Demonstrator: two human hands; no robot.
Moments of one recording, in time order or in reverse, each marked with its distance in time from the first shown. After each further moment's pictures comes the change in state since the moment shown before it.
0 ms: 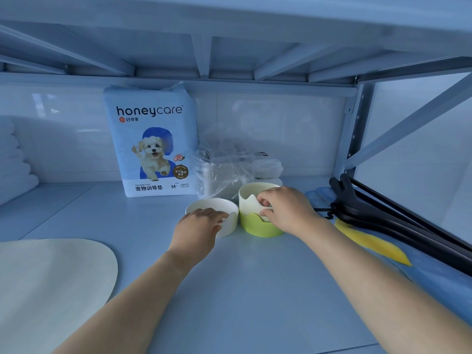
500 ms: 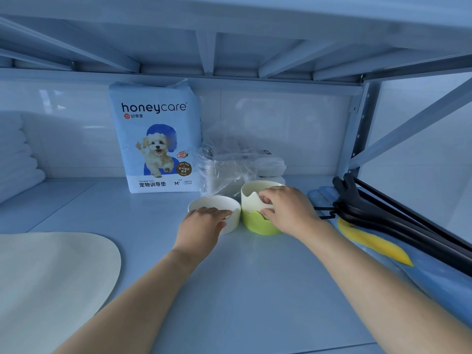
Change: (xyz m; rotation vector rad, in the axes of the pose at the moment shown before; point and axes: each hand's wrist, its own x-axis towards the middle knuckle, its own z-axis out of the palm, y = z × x) left_hand -0.002 0.003 0.004 -0.012 0.015 -0.016; right_hand -0.008 -0.005 0.002 0.002 0.047 -0.013
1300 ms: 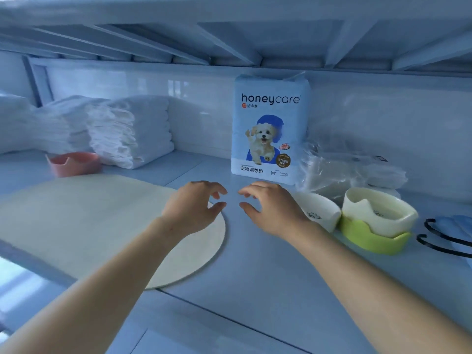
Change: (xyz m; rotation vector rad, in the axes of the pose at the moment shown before) left_hand -0.088 -0.097 -0.145 0.111 0.003 -0.418; right_hand 0.036 -0.185 0.026 0.493 -0.012 -0.506
